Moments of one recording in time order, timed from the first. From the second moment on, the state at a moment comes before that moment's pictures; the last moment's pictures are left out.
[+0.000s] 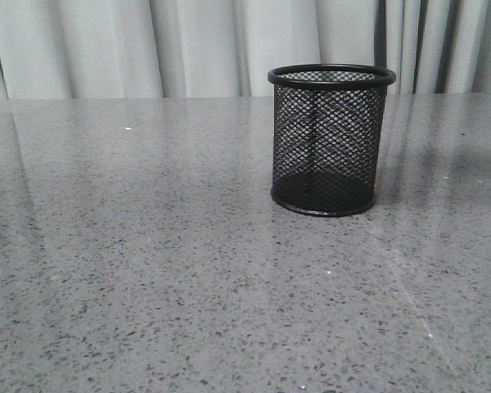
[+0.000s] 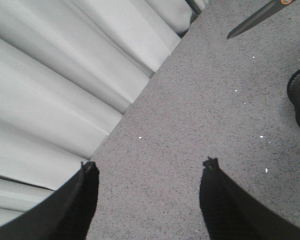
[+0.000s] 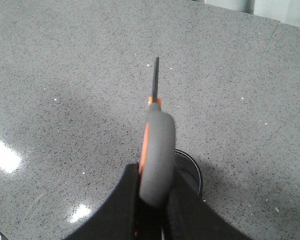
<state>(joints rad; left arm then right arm) -0.59 1.21 -1.91 0.17 1.29 0.50 0.26 1.30 -1.80 0.38 1.27 -0.16</state>
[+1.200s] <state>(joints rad) -0.59 1.21 -1.91 0.18 1.29 0.50 0.35 1.07 -1.37 0.30 1.27 -0.11</state>
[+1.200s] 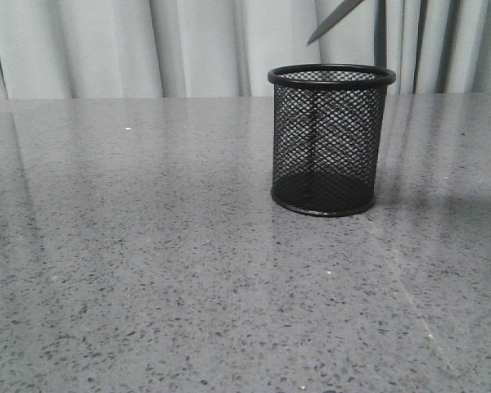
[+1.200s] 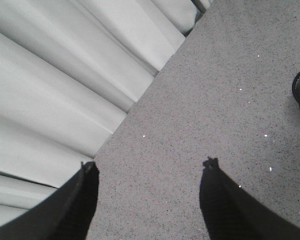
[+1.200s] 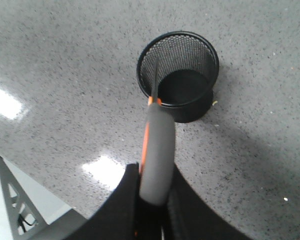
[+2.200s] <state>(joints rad) -0.59 1.21 -1.91 0.17 1.29 0.50 0.38 1.23 -1.42 0.21 1.27 -0.08</state>
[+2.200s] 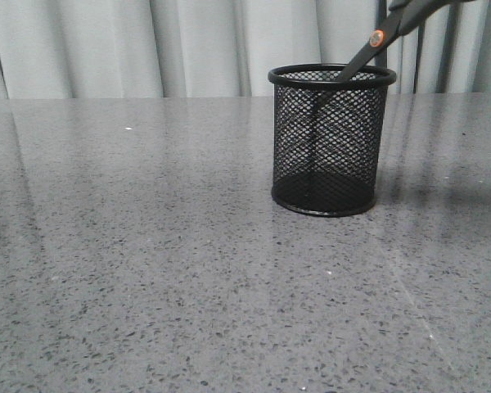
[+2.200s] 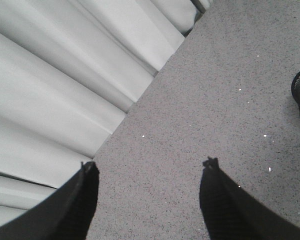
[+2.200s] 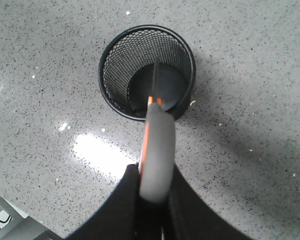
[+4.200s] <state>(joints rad) -0.59 1.21 -1.91 0.17 1.29 0.50 0.38 1.29 -1.65 0.17 1.26 -0.09</state>
